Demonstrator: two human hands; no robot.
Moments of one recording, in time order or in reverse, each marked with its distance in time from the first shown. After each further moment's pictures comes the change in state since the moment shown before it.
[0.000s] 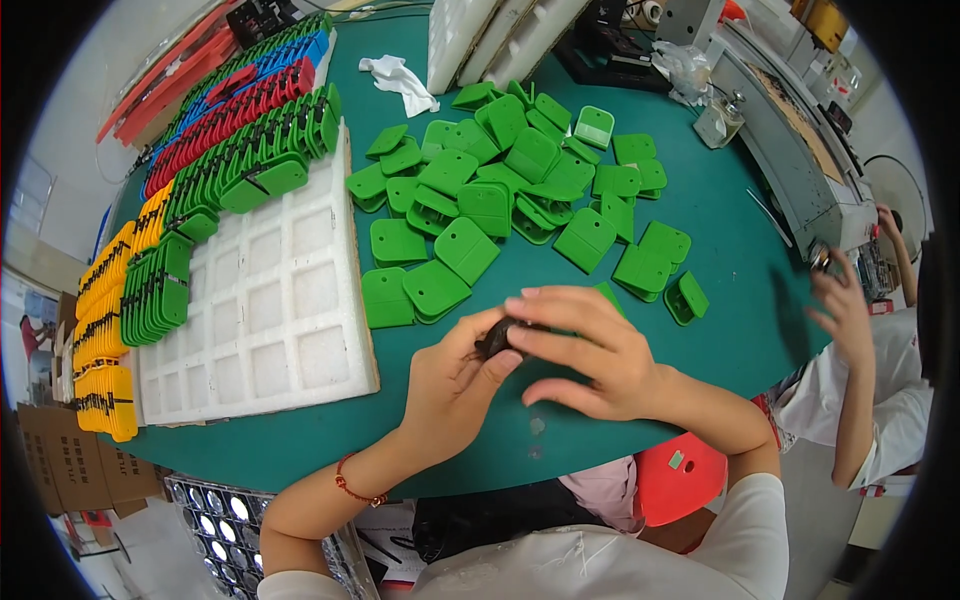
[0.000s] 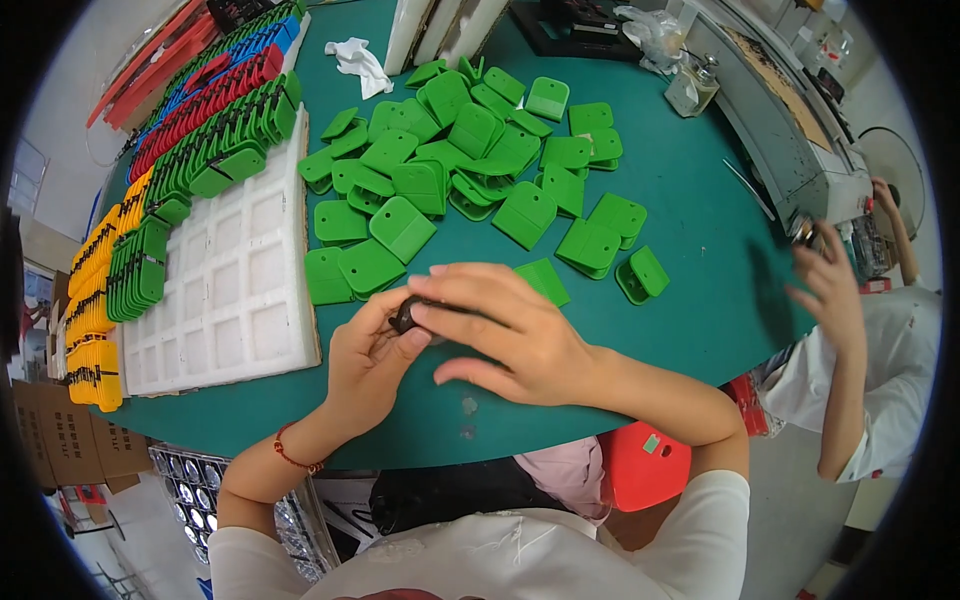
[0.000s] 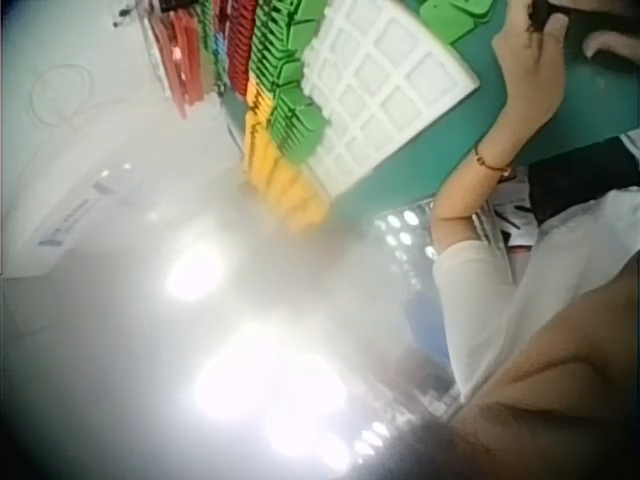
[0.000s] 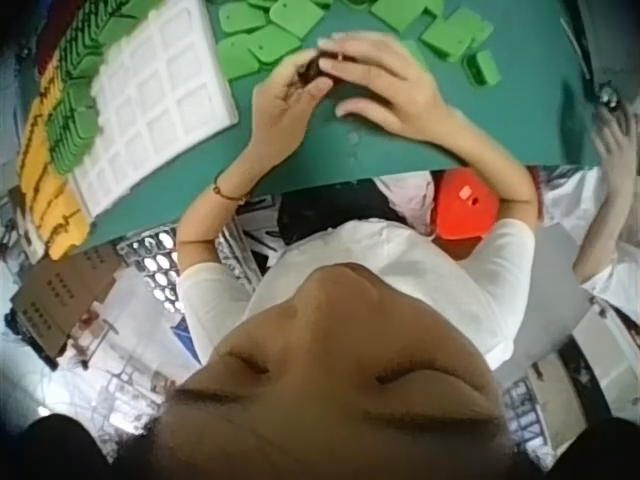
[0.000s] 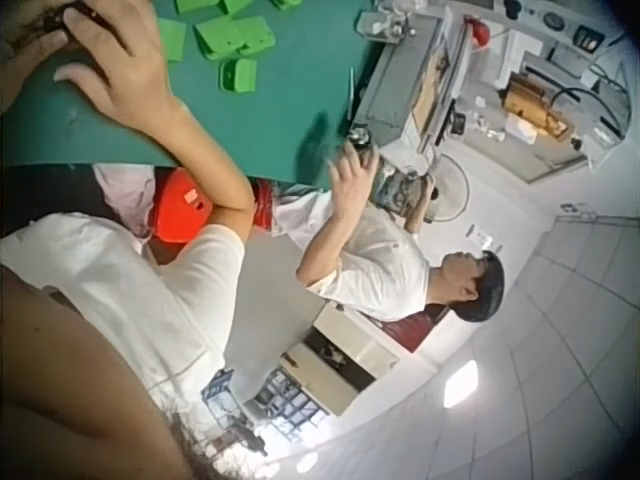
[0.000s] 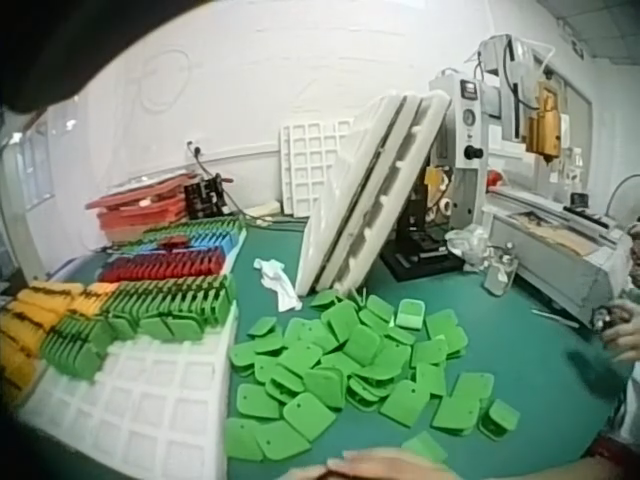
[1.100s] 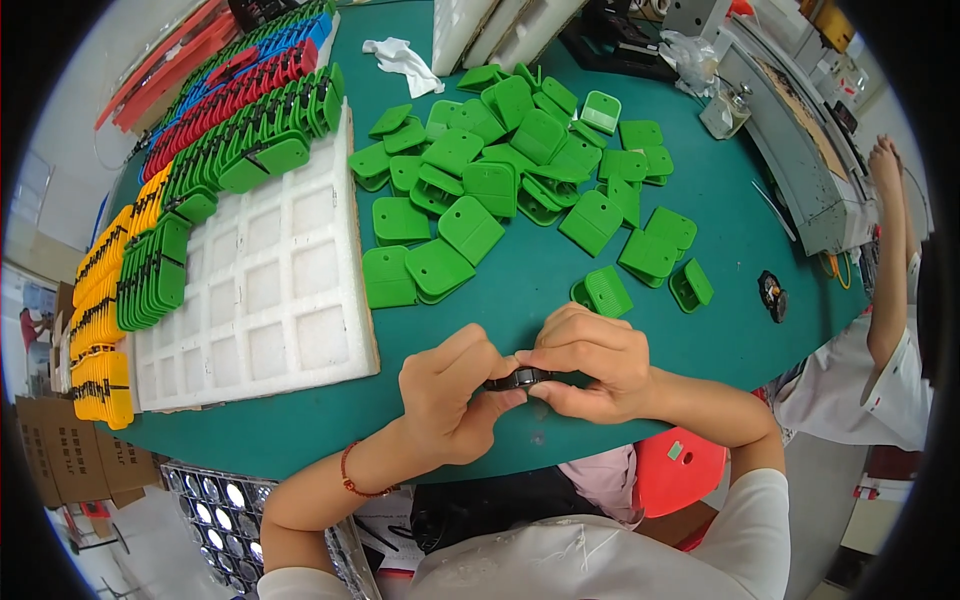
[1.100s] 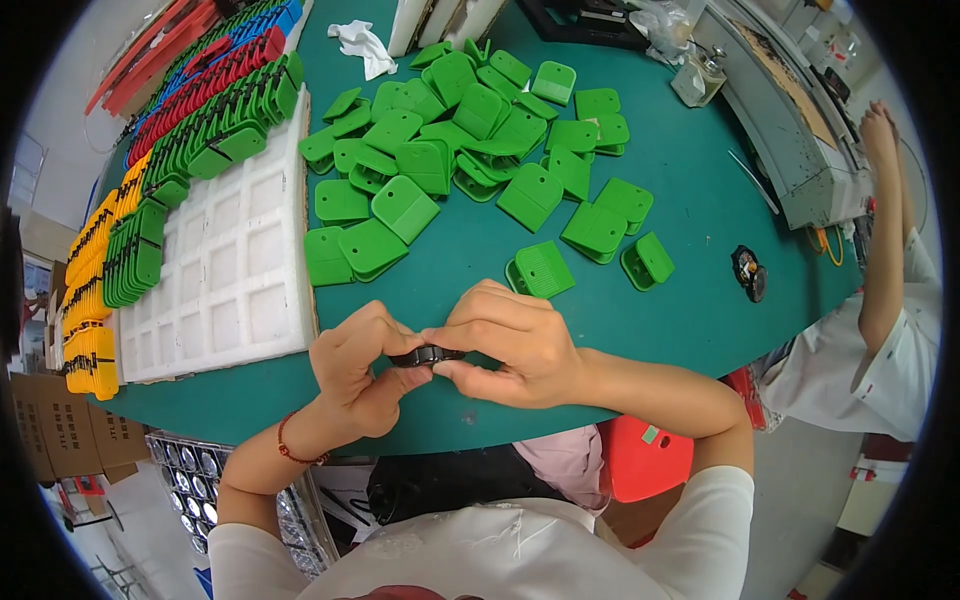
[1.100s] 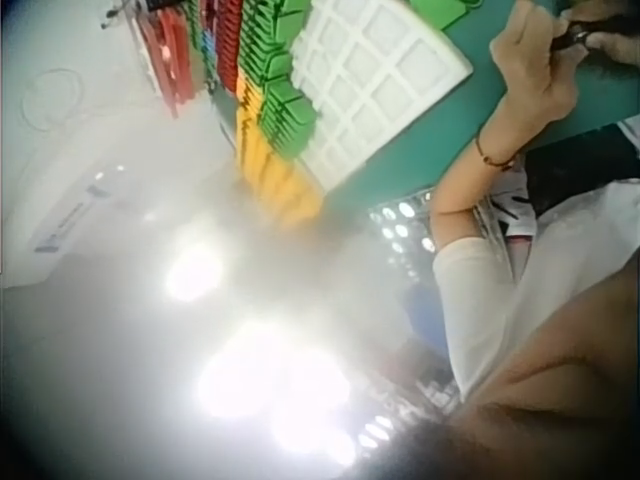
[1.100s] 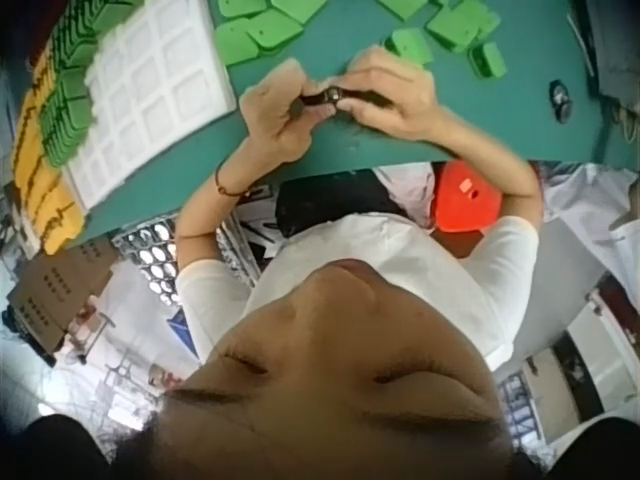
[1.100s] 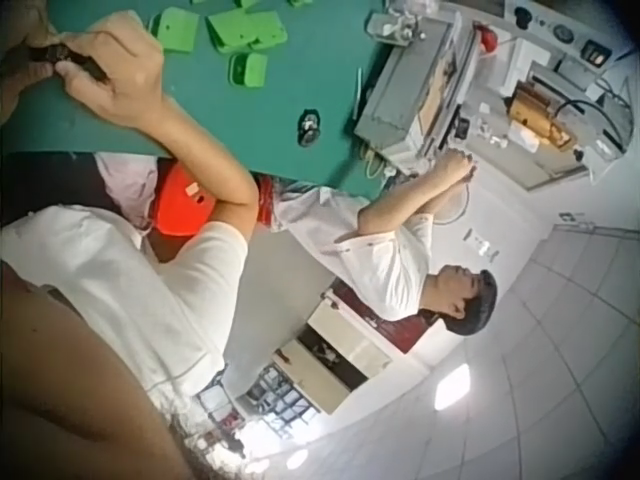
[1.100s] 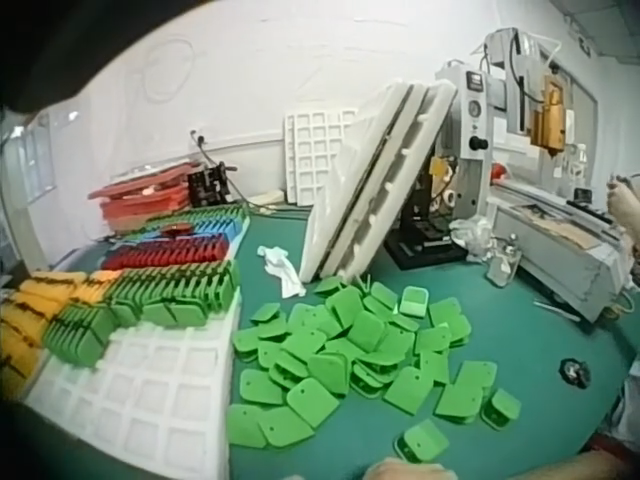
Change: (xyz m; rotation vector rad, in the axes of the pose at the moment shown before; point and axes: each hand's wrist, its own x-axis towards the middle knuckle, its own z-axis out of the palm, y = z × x) left_hand -0.005 0.011 0.000 0.455 0.124 0.485; right_hand -0.014 0.000 0.020 0.251 0.116 -0.021
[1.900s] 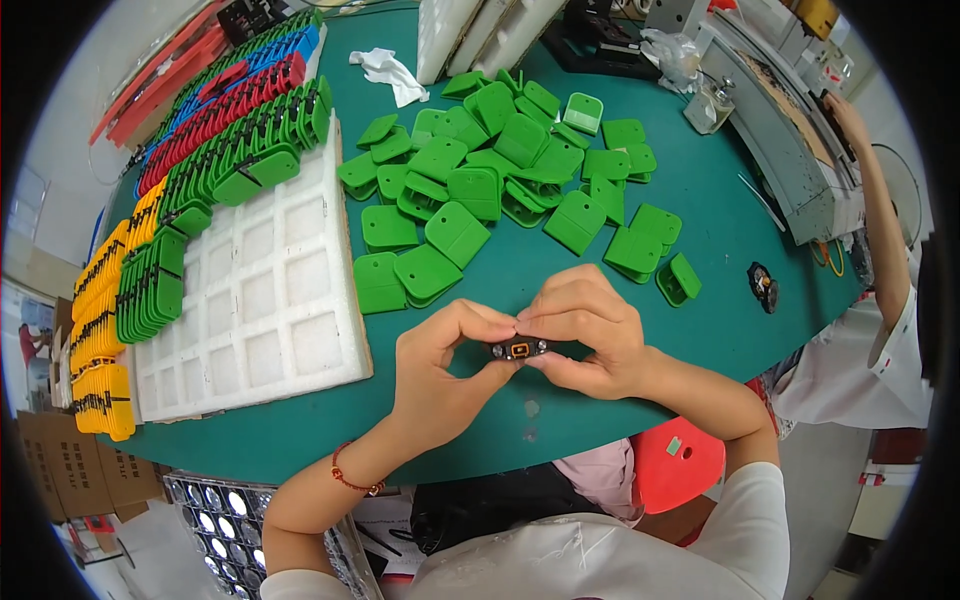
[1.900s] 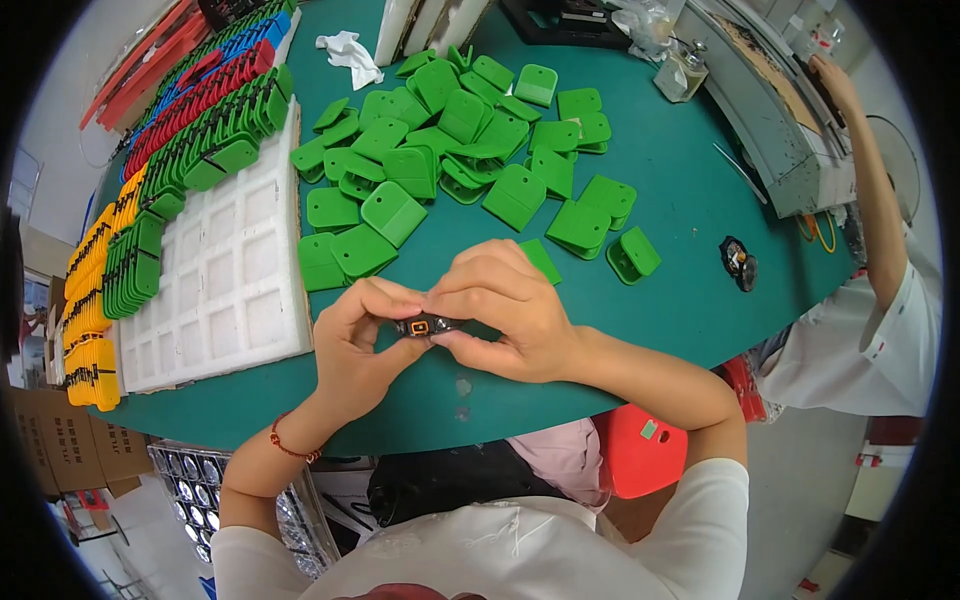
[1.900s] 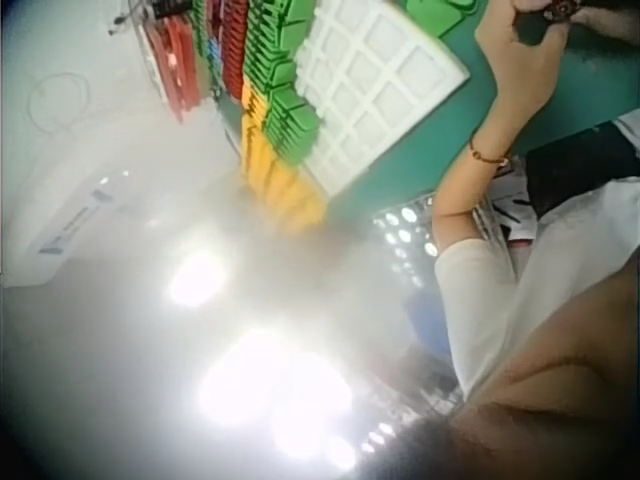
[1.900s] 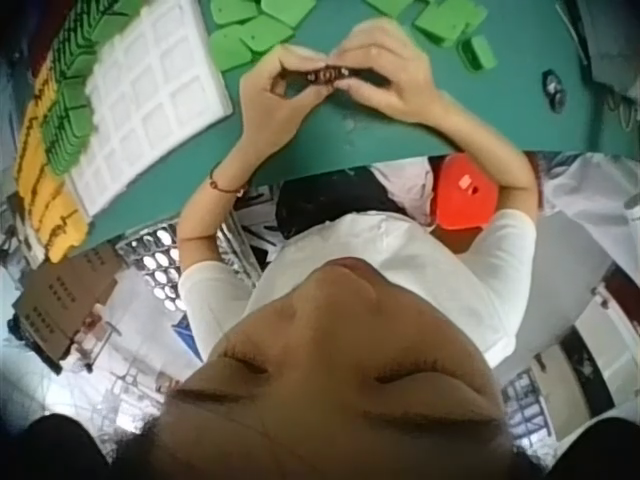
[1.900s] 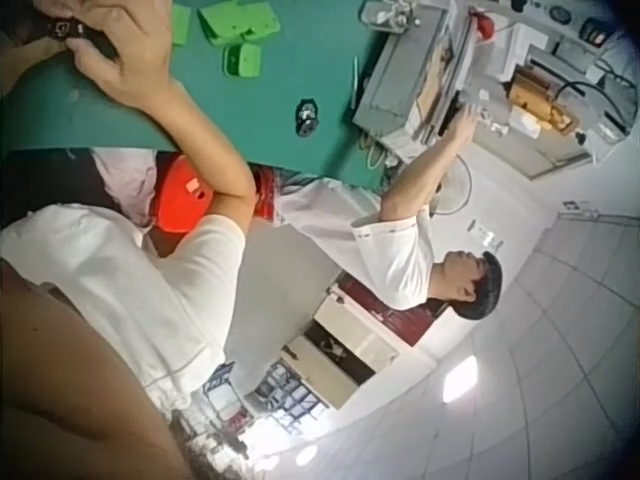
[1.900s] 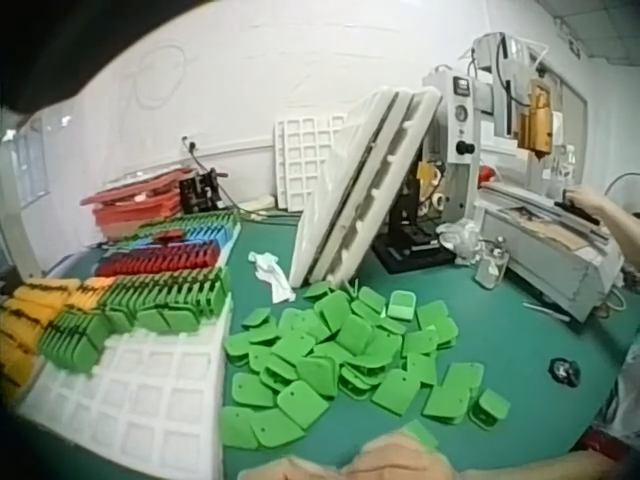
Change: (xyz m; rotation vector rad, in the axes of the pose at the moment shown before) left_hand 0.006 -0.007 0.008 -0.422 0.012 -0.317; right_hand 0.004 0.008 -0.013 -0.202 0.031 -0.011
